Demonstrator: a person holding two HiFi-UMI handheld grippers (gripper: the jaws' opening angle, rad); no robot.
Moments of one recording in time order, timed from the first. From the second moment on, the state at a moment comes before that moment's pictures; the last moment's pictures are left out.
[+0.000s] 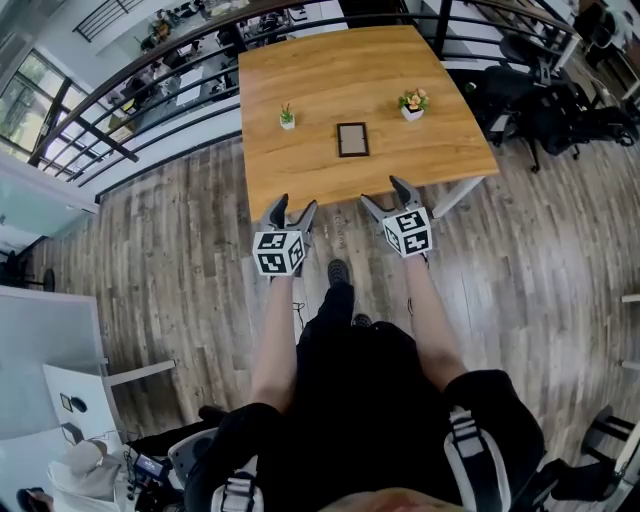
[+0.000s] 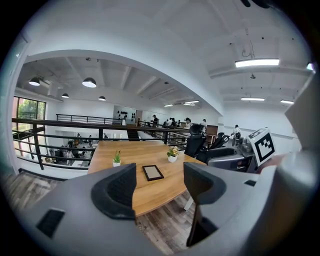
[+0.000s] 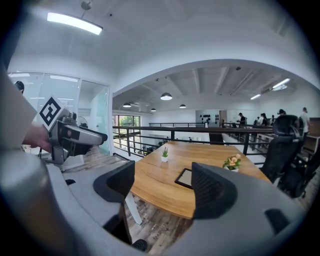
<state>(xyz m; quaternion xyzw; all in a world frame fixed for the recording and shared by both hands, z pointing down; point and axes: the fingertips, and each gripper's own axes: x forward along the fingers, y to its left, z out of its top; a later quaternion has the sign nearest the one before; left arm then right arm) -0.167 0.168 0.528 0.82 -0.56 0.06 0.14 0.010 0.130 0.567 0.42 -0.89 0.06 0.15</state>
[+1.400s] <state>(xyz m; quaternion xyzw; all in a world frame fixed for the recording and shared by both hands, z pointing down) -0.135 -0.078 0.583 0.86 -0.46 0.09 0.21 0.040 -0.070 0.611 0.49 -0.84 0.13 0.18</state>
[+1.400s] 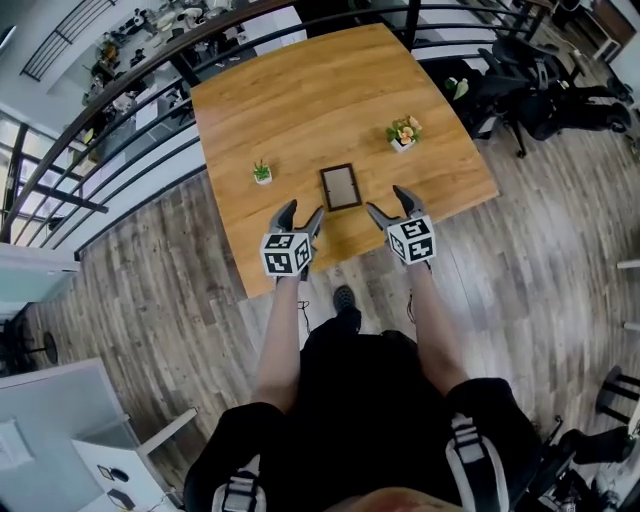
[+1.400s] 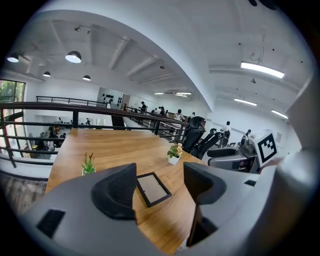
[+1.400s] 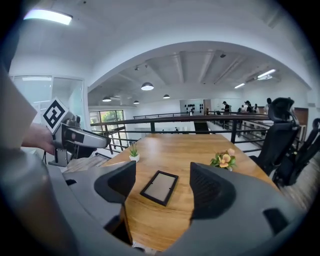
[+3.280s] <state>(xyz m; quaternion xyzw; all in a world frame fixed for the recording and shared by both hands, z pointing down) -0.114 -0.165 0.750 0.70 -0.60 0.13 0.37 0.069 -0.246 0.707 0.32 -0.89 0.15 0.28</state>
